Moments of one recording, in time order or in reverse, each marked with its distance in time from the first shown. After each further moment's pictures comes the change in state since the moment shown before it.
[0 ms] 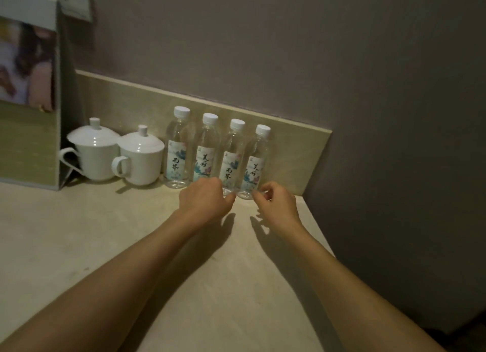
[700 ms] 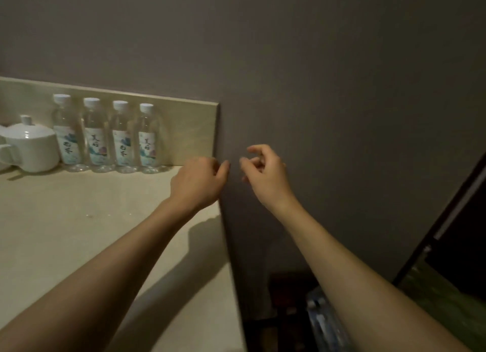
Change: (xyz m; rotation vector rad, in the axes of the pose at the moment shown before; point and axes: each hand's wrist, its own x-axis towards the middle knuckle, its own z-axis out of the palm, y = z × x) left_hand -0.111 0.232 0.013 -0.239 0.075 0.150; right_hand -0.082 0.105 -0.212 0.247 0.198 -0.255
